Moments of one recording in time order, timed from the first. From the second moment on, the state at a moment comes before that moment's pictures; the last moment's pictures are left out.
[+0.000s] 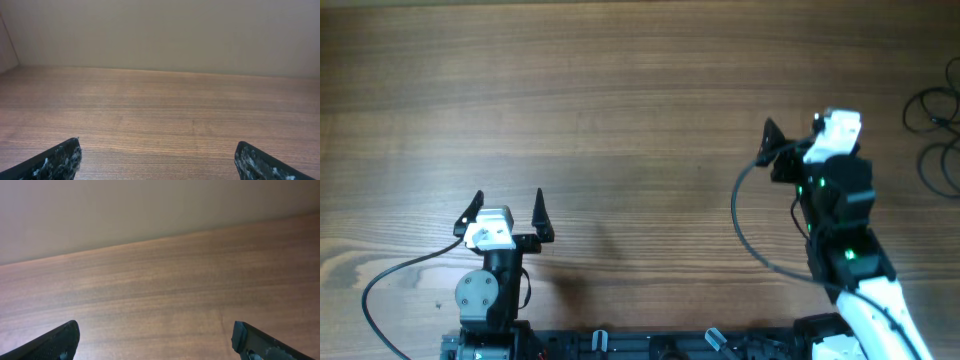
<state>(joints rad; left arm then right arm) -0.03 0.01 0.01 -0.07 -0.05 -0.04 0.17 0.89 0.52 0.04 0.15 0.22</state>
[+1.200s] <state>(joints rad) -0.03 0.01 0.01 -0.07 -0.05 -0.04 0.12 0.22 0.04 0.04 0.04 0.12</state>
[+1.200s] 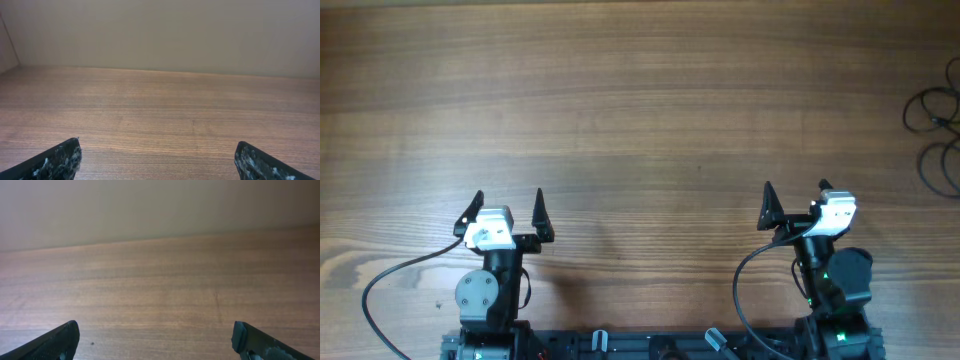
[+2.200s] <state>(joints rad) -0.03 0.01 0.01 -0.07 -0.05 -0.04 0.03 0.02 0.01 0.00 -0.04 0.10</state>
